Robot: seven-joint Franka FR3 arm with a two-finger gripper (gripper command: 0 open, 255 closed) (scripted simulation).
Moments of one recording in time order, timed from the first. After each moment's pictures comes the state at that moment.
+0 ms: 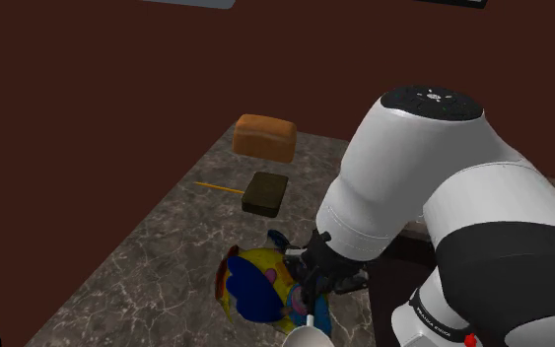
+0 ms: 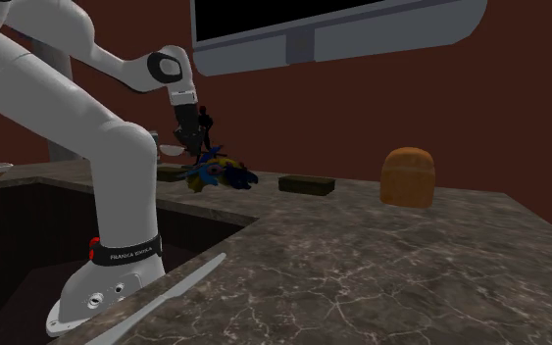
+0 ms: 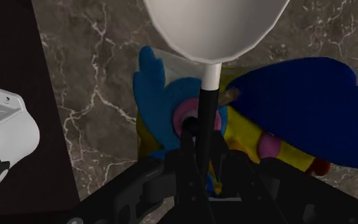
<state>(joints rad) 0.14 -0.88 0.79 -2.57 0.49 1.91 1.58</state>
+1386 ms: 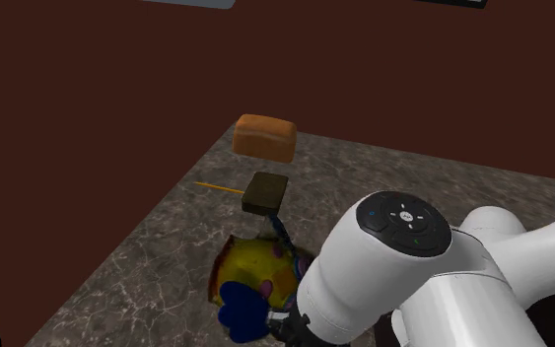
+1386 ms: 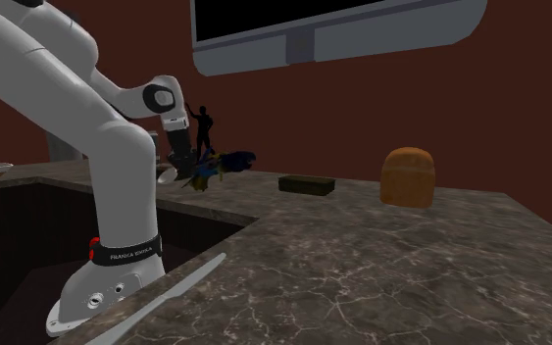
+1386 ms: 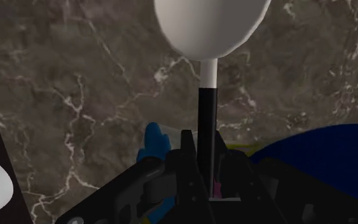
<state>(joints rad) 0.10 -0.77 1.06 -2.63 0.63 2.16 1.65</state>
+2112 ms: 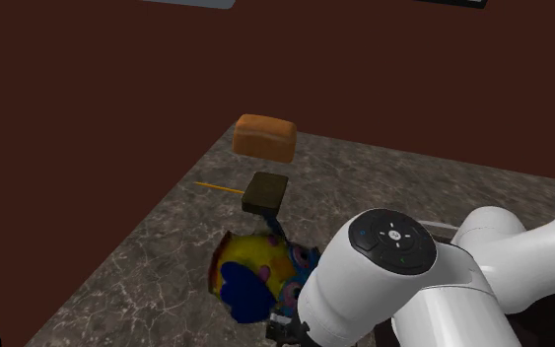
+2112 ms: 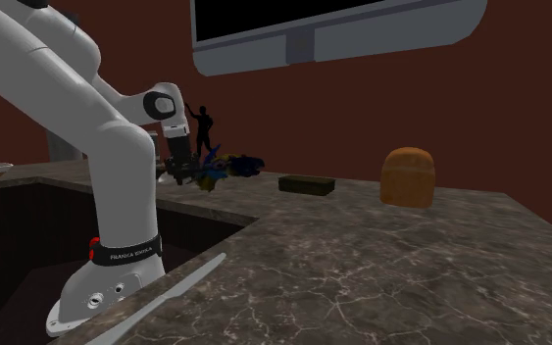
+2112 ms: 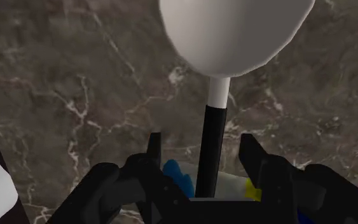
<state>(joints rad) 0.09 -0.75 1.11 -2.66 0.65 2.20 1.66</state>
